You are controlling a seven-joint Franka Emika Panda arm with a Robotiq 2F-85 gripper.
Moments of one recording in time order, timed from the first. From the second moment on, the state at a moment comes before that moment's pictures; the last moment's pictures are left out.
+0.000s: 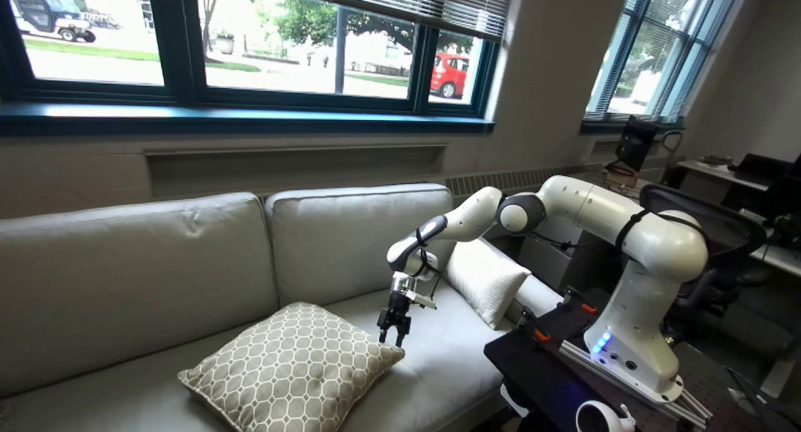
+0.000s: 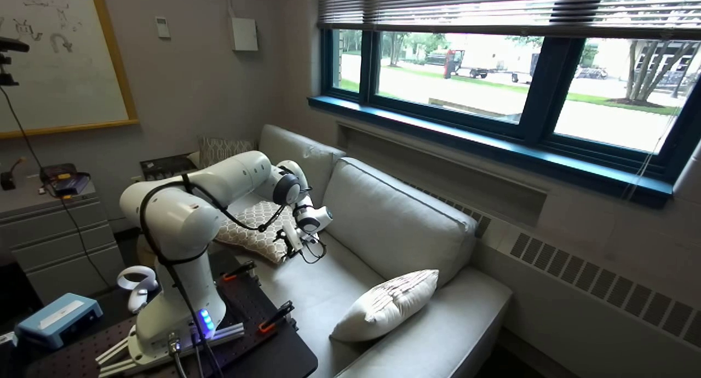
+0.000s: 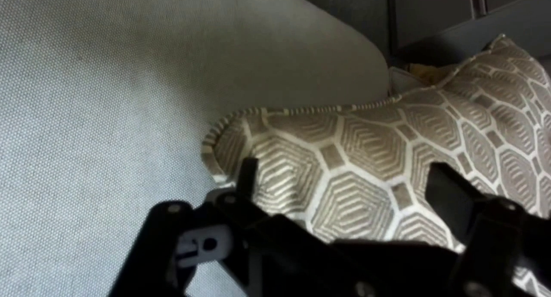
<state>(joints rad) 0.35 1.47 0.15 -1.15 0.68 2.10 -0.36</state>
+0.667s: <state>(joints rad) 0.33 1.48 0.11 -1.17 0.78 2.25 -0.36</state>
